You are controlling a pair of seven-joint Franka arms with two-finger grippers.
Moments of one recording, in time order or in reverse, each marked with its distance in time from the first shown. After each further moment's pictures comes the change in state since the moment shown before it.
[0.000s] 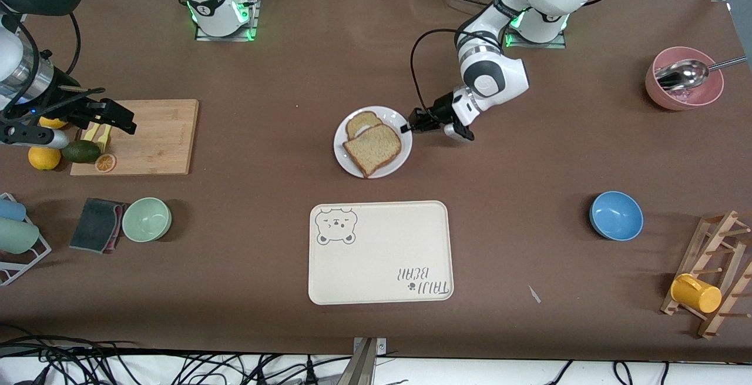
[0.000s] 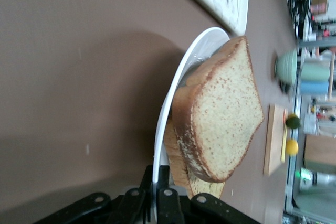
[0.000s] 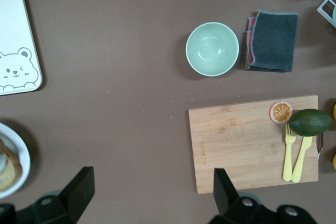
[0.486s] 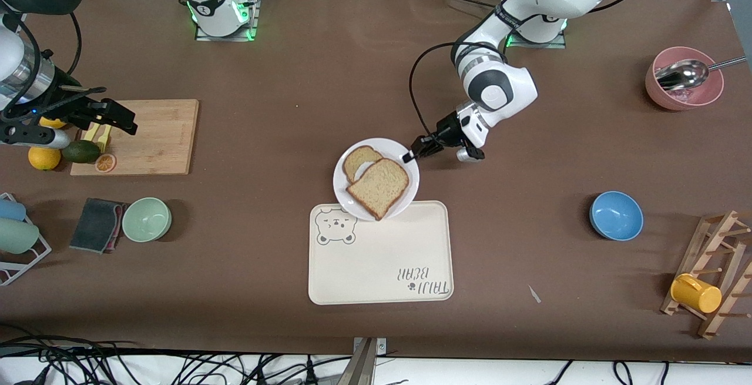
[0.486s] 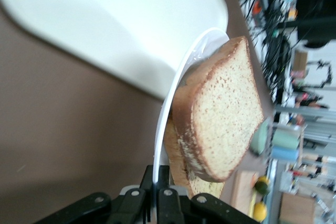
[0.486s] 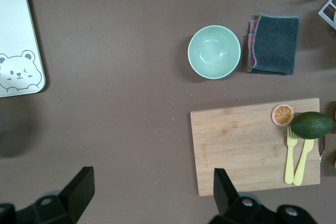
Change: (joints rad) left arm 0.016 0.023 0.001 0.214 0.000 0.104 -0.194; right arm 0.001 0.001 0.001 0.003 0.005 0.011 0.000
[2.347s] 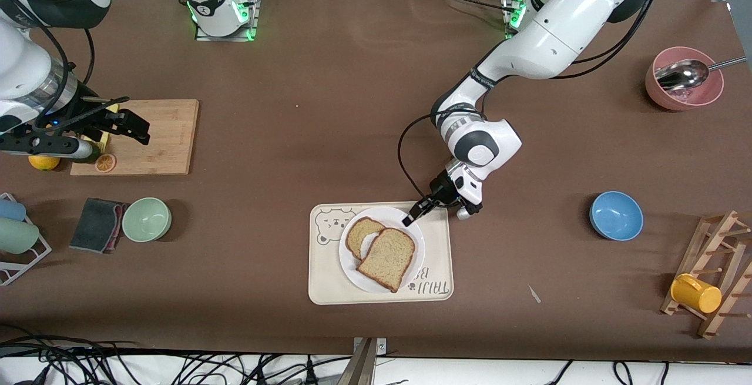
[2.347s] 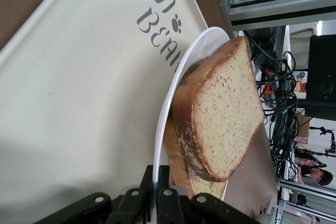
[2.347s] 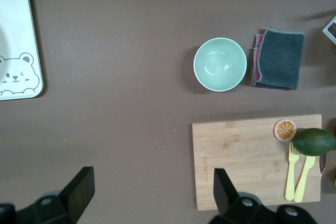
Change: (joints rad) left arm -0.198 0.340 0.221 0.475 0.000 0.105 -0.061; right arm 0.037 0.024 0.001 -0.016 -0.036 0.063 0.001
